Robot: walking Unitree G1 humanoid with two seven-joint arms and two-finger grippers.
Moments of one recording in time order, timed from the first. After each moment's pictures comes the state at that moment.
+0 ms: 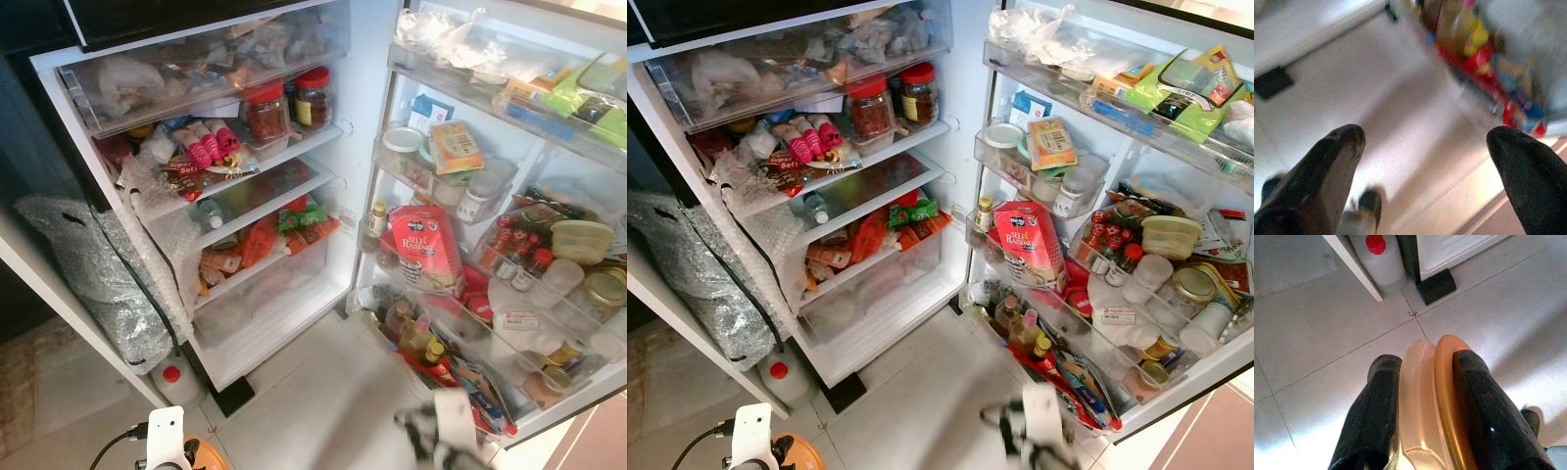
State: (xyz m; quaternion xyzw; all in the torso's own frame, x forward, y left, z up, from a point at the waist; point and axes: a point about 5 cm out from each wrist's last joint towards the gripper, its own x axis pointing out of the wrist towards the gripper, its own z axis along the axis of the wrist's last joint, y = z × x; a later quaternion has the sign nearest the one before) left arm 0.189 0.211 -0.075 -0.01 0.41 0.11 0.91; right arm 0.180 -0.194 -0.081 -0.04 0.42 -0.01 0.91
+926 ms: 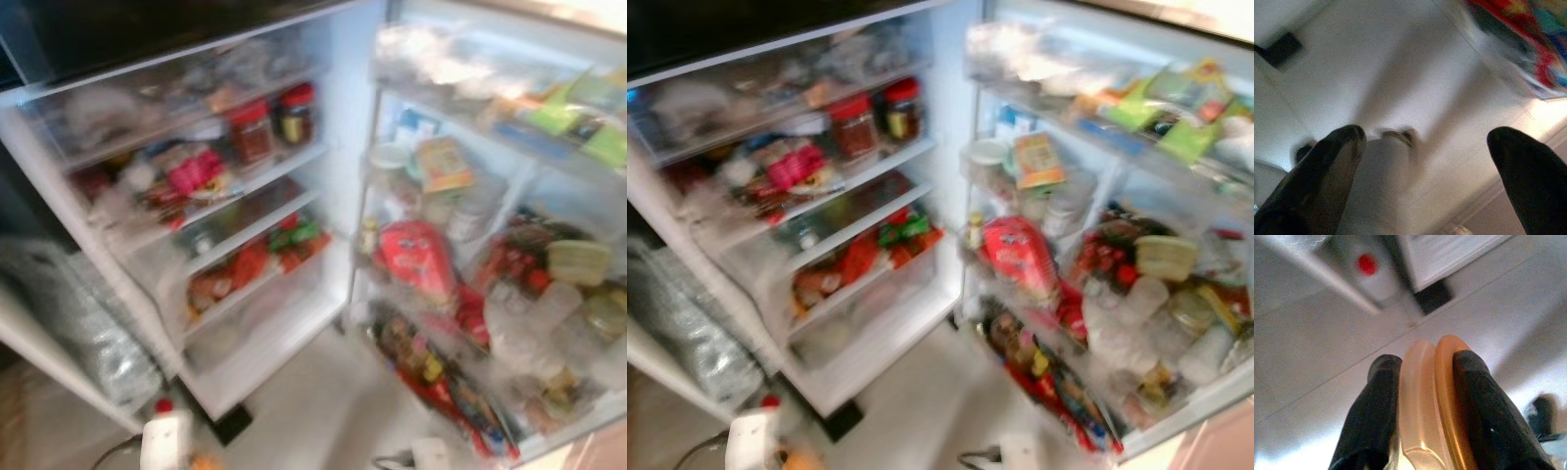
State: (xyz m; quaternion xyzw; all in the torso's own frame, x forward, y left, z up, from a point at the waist) left arm 0.183 0.194 -0.081 -0.02 0.43 0.09 0.90; right arm 0.126 -0.180 -0.106 -0.01 0.51 -0.02 0.86
